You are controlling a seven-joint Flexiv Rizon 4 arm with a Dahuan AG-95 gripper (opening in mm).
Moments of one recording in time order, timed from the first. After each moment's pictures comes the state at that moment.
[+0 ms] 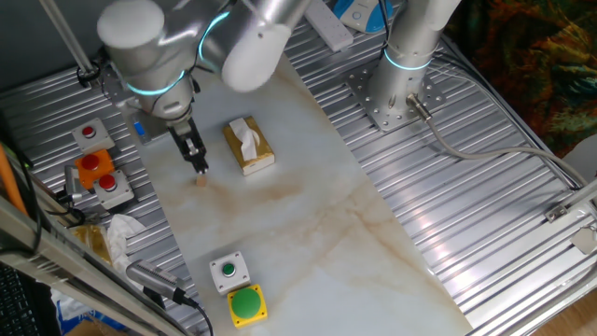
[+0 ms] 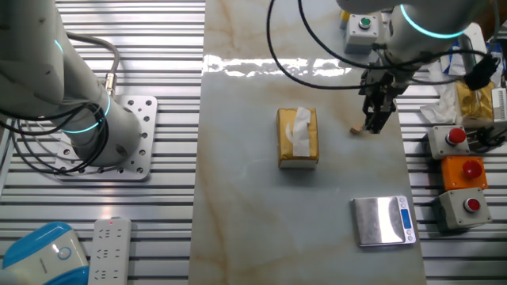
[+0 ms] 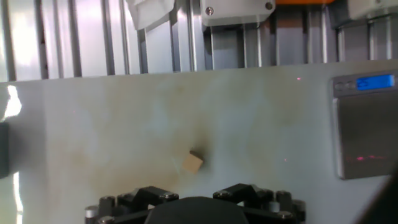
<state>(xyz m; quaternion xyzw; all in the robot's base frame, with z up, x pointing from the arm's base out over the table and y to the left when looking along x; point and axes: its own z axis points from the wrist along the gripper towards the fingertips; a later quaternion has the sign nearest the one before) 0.590 0.006 0.129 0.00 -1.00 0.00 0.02</state>
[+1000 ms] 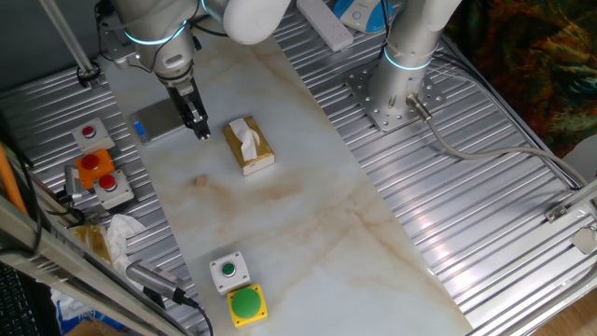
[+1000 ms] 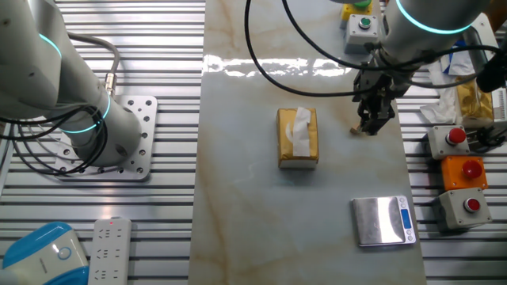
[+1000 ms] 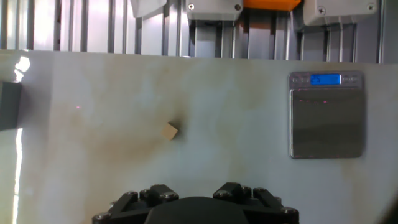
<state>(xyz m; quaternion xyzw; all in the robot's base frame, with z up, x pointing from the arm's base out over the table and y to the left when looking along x) 0.571 -0.021 0.166 0.03 -1.00 -0.01 0.01</state>
